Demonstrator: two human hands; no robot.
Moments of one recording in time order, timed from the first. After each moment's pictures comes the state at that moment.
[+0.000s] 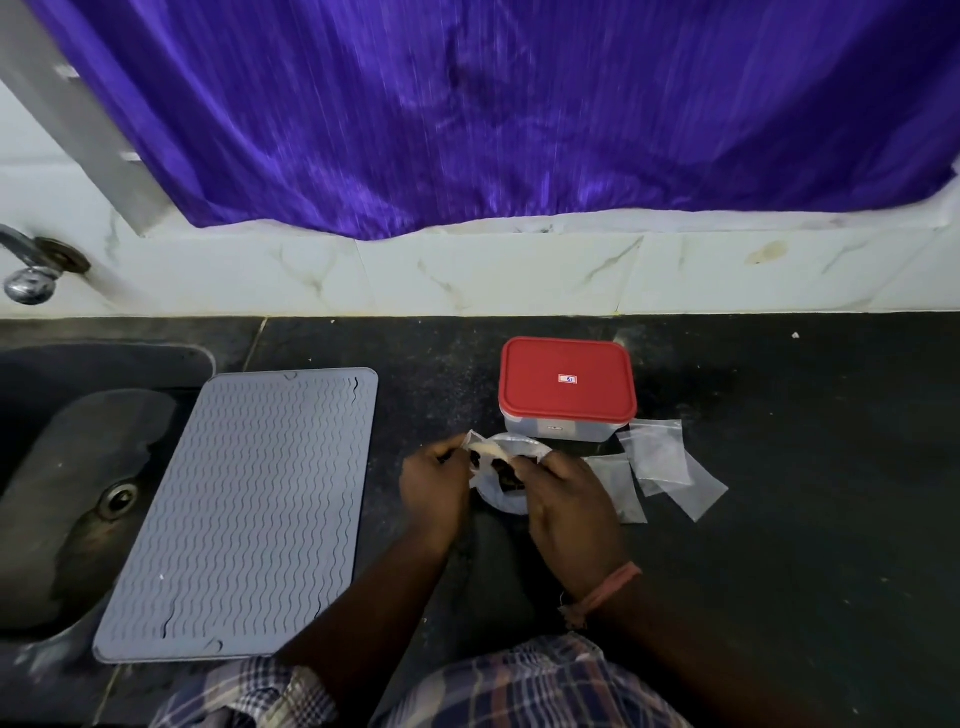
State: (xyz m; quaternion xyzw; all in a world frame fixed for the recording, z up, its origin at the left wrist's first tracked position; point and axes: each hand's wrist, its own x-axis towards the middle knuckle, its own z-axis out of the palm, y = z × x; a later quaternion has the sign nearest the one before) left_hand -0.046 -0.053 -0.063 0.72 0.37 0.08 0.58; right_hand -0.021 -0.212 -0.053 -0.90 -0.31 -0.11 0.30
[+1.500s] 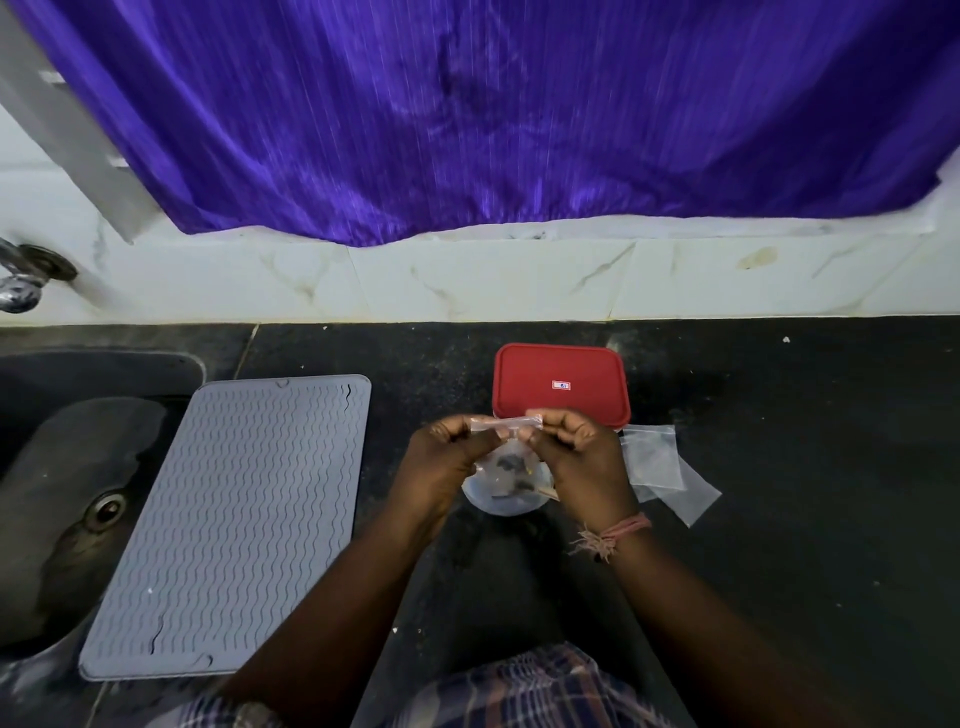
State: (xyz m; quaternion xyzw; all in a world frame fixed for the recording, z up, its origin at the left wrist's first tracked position) left_hand -0.032 -0.050 -0.005 0.64 0.23 0.01 0.73; right_hand 0.026 -0.202 -0.023 -0.70 -0.03 0.14 0.70
